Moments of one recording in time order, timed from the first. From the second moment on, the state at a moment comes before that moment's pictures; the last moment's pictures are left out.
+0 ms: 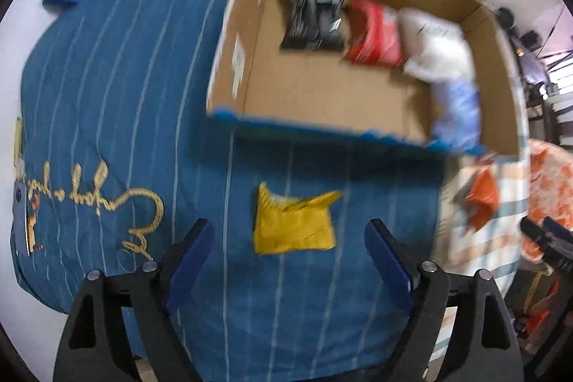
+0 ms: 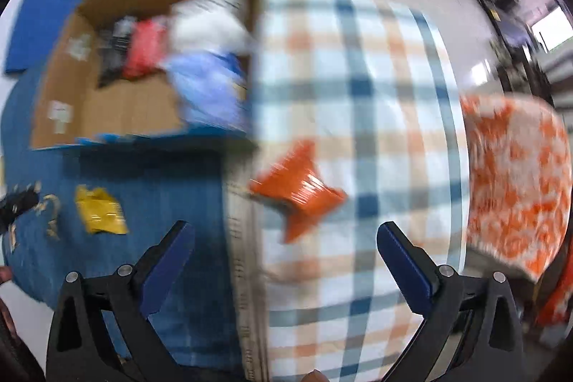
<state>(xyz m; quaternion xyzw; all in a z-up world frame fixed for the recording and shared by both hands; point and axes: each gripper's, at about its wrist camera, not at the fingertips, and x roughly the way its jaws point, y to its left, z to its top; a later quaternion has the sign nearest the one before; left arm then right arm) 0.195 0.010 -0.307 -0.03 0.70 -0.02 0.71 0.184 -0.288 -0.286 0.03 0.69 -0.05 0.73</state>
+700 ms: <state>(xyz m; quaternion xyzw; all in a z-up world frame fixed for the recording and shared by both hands) 0.147 -0.058 -0.393 0.34 0.68 -0.17 0.62 0.197 -0.281 -0.414 -0.19 0.74 0.03 0.64</state>
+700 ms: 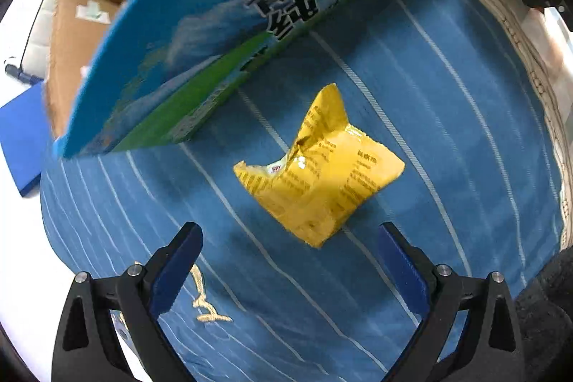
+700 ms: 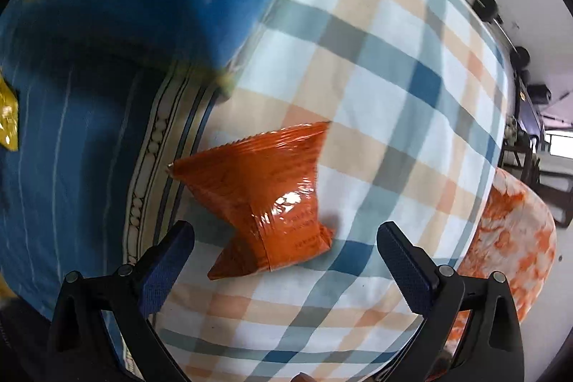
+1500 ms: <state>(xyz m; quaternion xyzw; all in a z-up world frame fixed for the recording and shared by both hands) 0.122 -0.016 -0.409 -0.02 0.80 -0.05 0.60 0.146 -0.311 -0.425 0.05 0.80 -0.02 0.60</state>
